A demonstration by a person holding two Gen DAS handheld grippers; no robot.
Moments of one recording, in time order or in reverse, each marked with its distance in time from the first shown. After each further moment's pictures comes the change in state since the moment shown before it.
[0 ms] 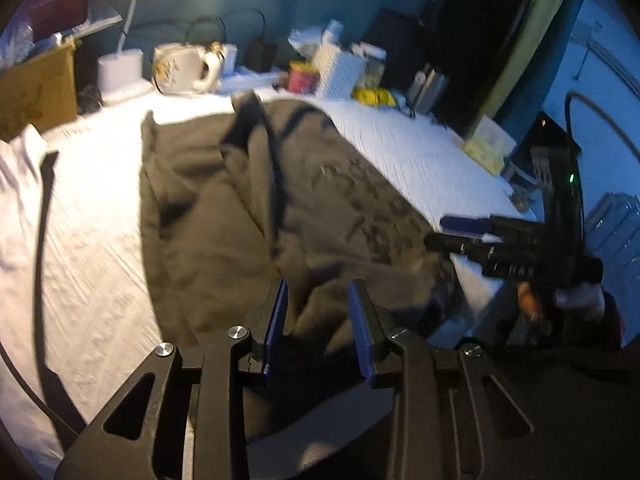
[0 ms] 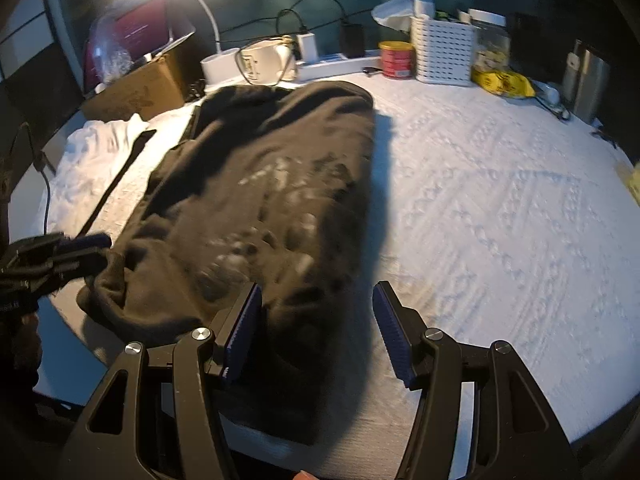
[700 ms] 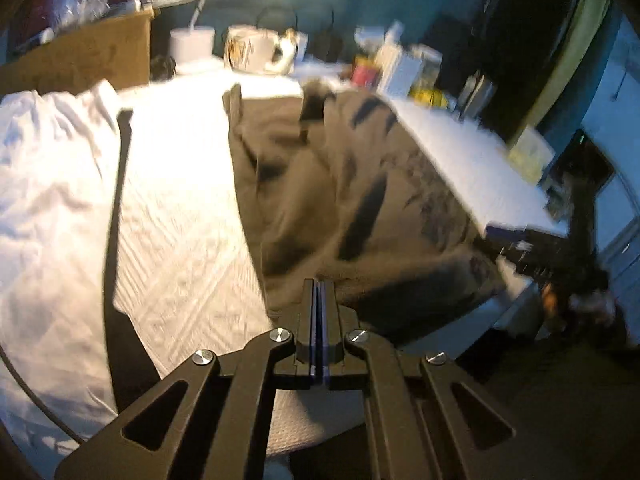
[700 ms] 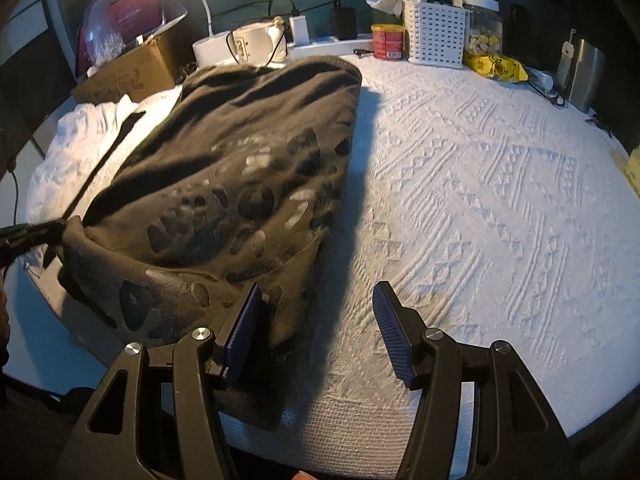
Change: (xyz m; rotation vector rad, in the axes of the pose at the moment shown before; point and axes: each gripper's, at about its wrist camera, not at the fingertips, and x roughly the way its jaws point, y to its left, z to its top) left arm -0.027 0.032 -0.026 -0.097 0.025 0.140; right arm 0.014 -0.003 -0.019 -0.016 0.038 -0.032
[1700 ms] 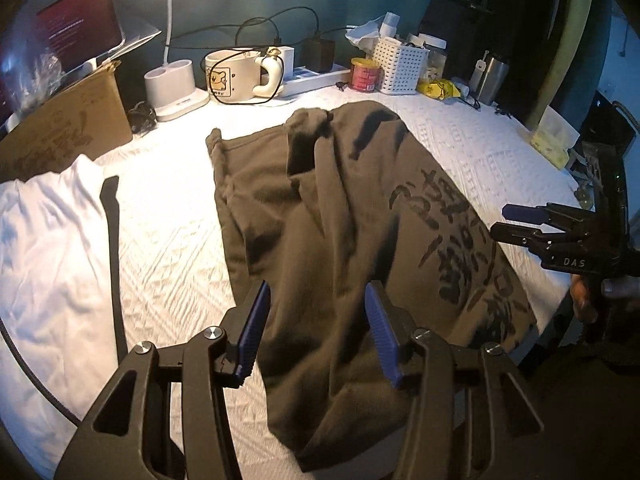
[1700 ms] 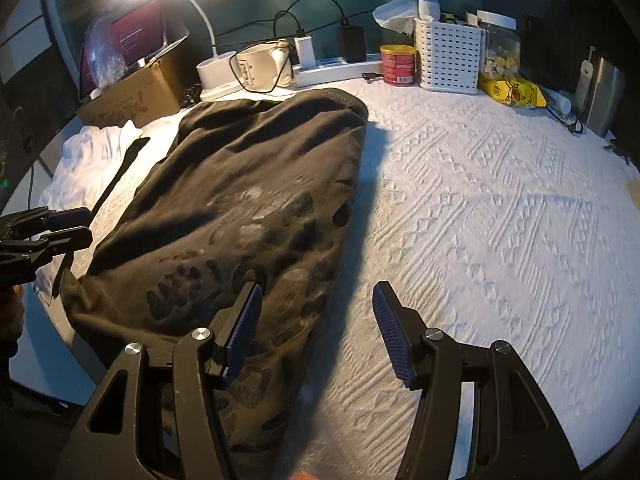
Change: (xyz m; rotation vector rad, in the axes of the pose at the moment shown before) left arm 0.017 -0.024 0.062 0.110 -0.004 0.114; right arm 0.005 -0.018 0.048 -0.006 -0.035 0.064
